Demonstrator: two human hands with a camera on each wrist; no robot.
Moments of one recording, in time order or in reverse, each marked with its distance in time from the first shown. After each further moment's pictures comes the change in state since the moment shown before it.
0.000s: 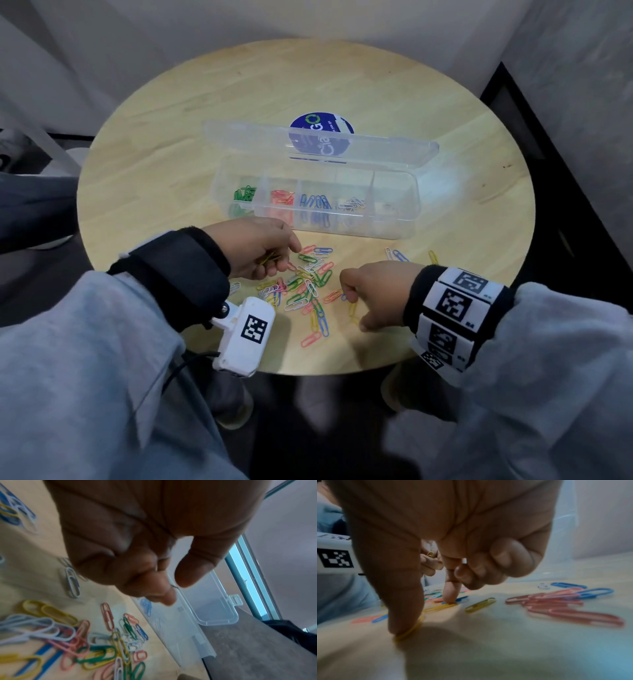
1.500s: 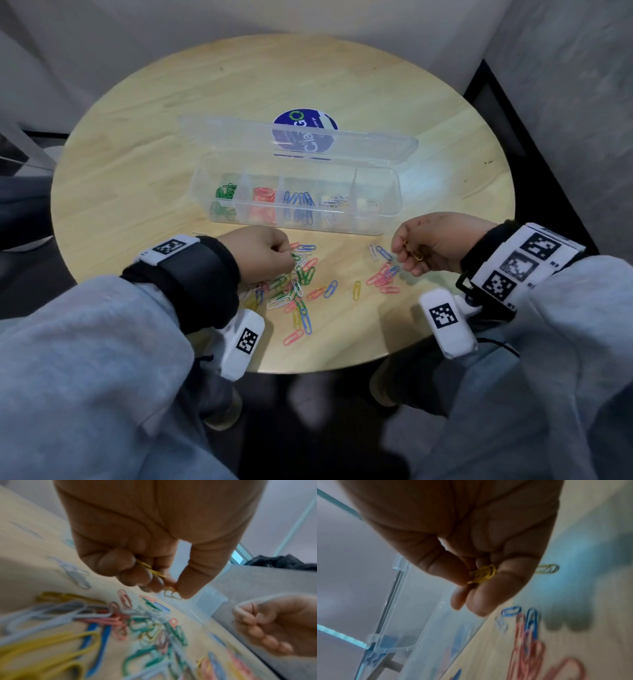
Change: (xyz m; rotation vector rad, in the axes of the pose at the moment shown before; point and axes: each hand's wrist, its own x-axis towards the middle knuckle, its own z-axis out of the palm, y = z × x) left_hand 0.009 -0.006 0.023 0.553 0.112 0.145; right_hand -0.020 0.080 -0.021 1.237 0.165 0.271
